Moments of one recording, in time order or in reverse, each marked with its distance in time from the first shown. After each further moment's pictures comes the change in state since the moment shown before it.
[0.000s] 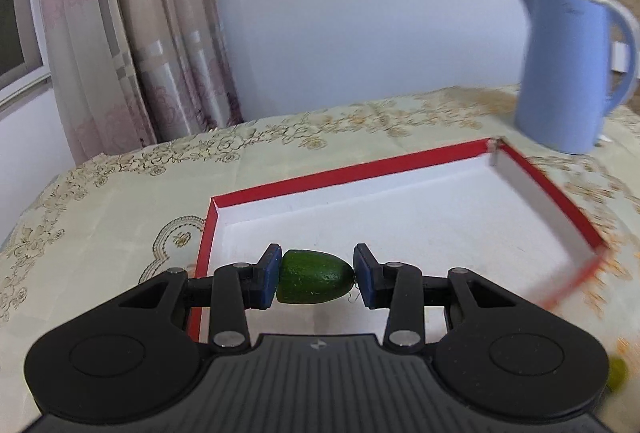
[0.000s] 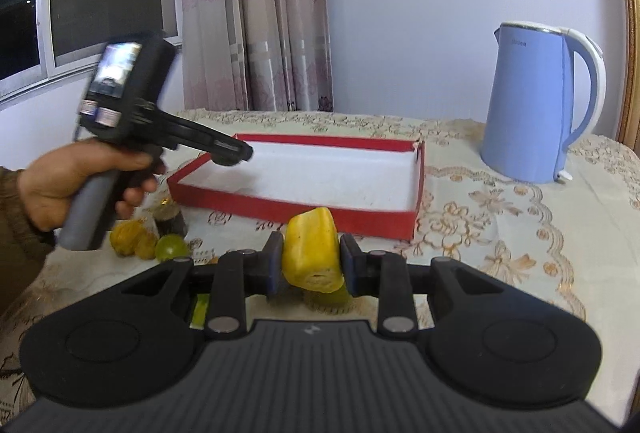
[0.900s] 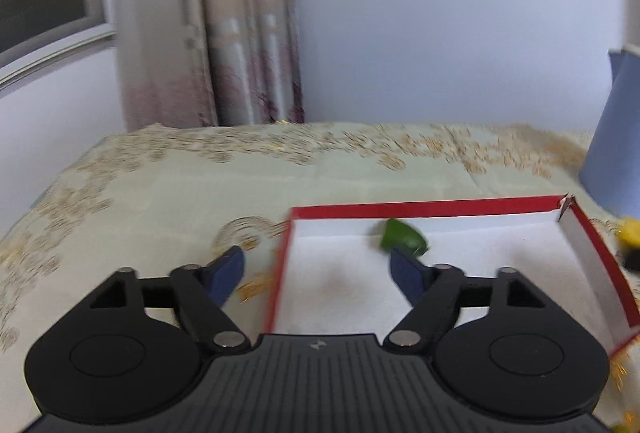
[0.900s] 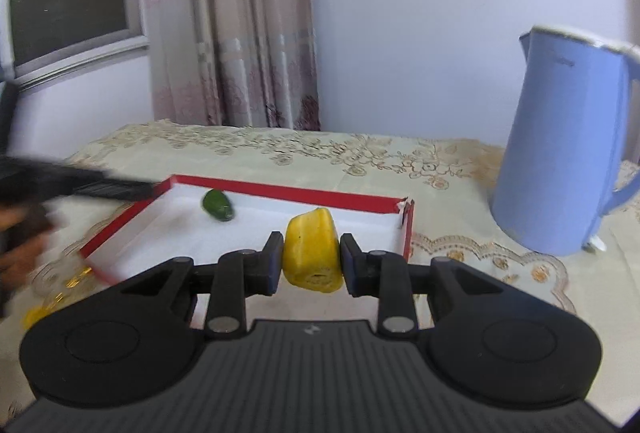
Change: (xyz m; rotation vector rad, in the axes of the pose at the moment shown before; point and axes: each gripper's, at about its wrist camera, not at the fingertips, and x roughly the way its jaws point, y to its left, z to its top) left arm -0.018 0.056 0.009 -0.207 -0.007 0.108; right arm 0.150 -0.065 0.090 0.030 0.084 -0.017
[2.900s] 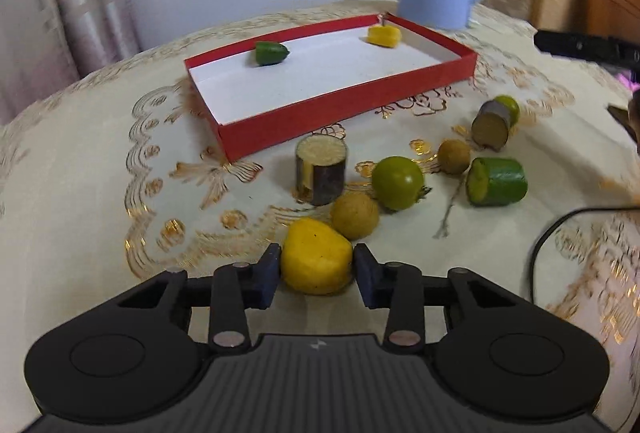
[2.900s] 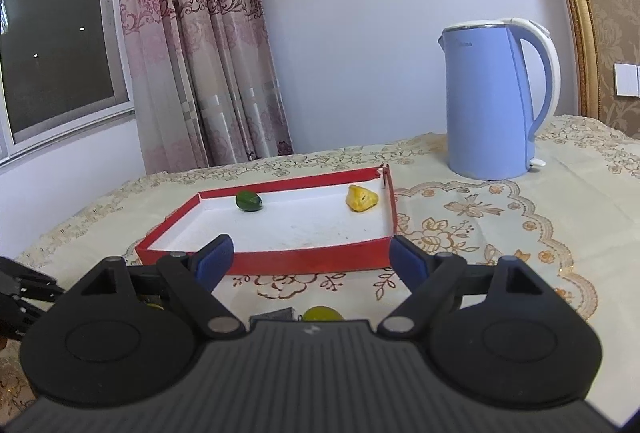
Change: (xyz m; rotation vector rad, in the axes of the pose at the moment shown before) left arm -0.076 0.059 -0.128 0.374 0.169 -0.430; right arm -0.129 0.053 -0.119 0.157 -0.211 -0.088
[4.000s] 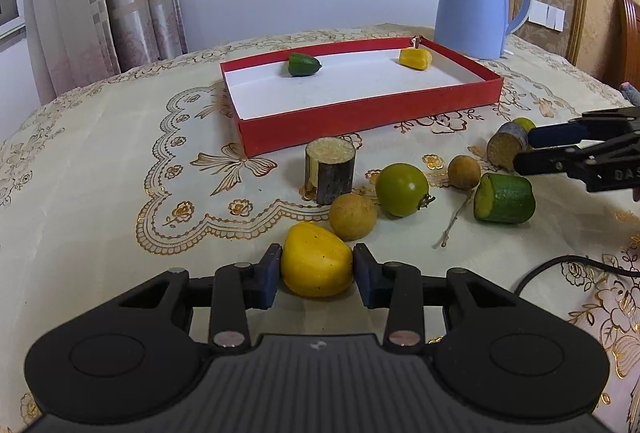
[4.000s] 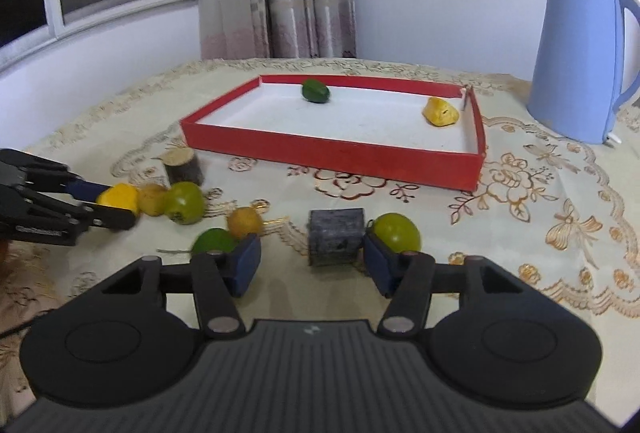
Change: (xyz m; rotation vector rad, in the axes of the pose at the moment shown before) left arm -0.005 -0.014 -0.015 -0.096 -0.075 0.093; right arm 0.037 0.032 -0.029 -0.211 0.271 0.146
